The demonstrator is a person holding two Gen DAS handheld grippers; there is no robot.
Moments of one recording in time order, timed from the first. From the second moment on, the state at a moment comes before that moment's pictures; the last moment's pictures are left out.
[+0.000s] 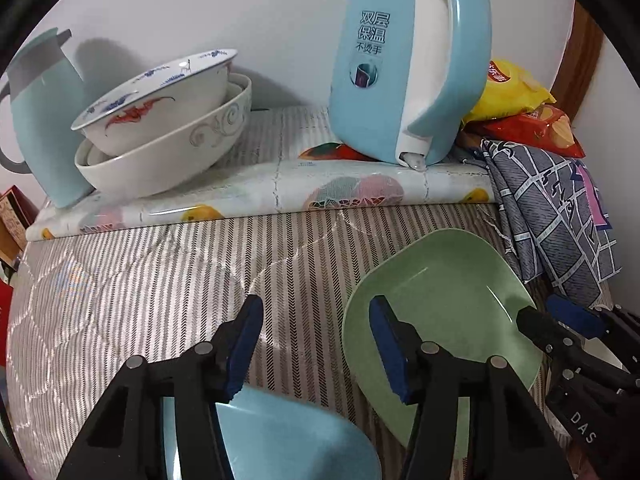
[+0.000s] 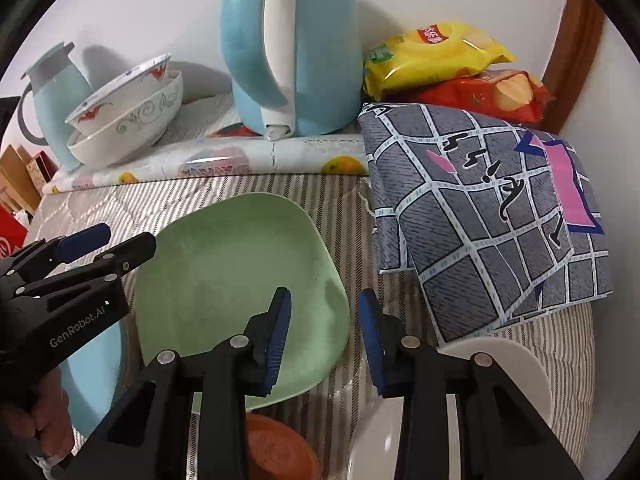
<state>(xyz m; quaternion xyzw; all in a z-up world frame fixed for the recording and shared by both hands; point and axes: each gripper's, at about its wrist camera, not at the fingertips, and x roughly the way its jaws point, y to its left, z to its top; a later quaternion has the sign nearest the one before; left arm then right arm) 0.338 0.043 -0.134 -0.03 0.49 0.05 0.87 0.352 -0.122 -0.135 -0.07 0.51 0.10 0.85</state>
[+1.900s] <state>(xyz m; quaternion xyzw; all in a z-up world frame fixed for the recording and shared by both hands) 0.245 0.090 -0.076 -0.07 0.44 0.04 0.90 0.275 -0.076 -0.071 -0.08 0.45 0.12 0.88</state>
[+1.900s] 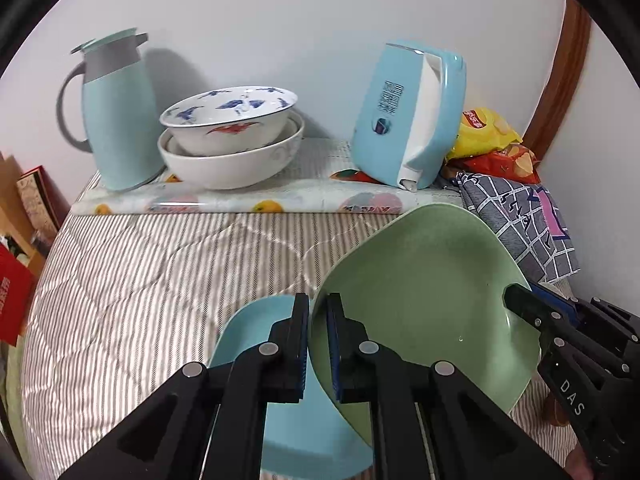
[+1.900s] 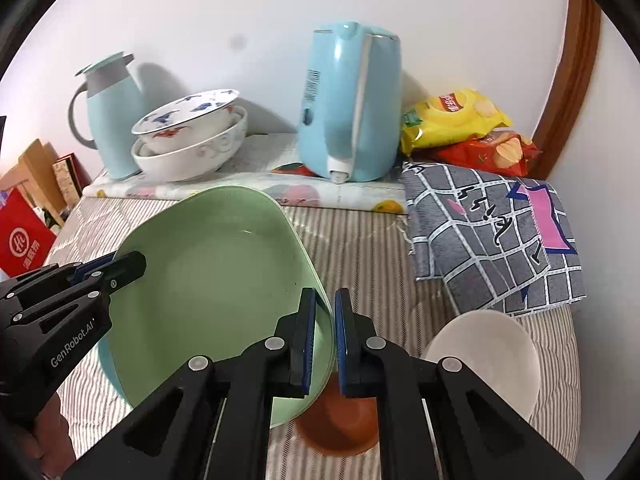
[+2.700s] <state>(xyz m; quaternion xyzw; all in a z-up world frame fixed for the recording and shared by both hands) 0.184 0.117 -0.078 -0.10 0.43 0.06 0.89 0.221 -0.047 -0.068 -0.10 0.44 0.14 0.88</state>
